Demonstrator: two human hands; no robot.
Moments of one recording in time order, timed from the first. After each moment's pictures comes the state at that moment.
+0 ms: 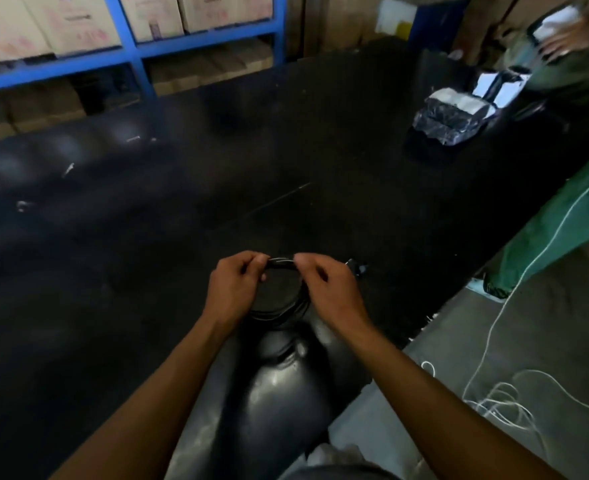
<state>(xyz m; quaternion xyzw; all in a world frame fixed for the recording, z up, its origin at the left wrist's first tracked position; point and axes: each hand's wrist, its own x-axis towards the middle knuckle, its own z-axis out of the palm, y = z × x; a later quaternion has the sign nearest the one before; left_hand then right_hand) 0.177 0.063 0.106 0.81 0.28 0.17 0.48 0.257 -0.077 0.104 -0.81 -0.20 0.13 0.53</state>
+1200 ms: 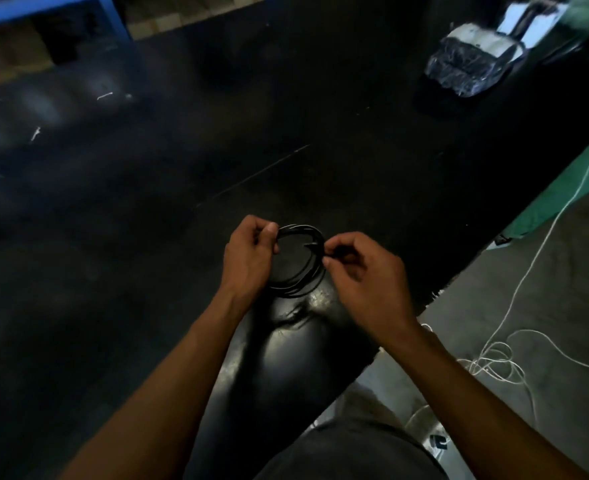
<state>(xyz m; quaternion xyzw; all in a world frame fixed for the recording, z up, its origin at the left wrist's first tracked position) 0.217 0.048 0.088 0.75 0.32 0.18 0.56 0.263 -0.123 0.129 -0.82 -0.23 0.12 0.52</state>
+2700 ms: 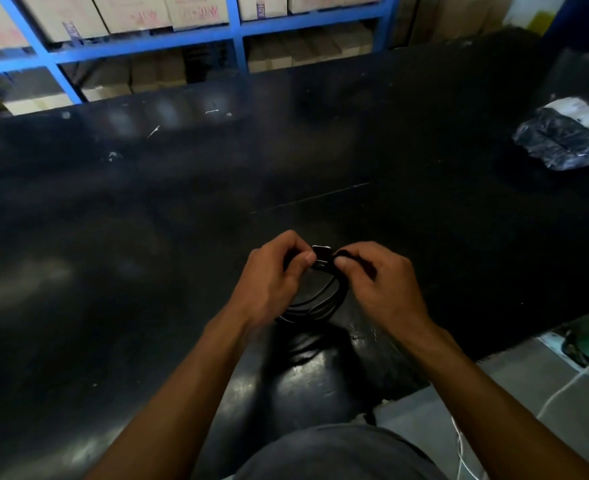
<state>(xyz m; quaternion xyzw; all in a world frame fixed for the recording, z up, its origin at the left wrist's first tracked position) 0.187 0.012 0.139 0.83 0.30 0.21 0.43 0.319 -0.111 0.124 -0.76 -0.43 0.10 0.47</state>
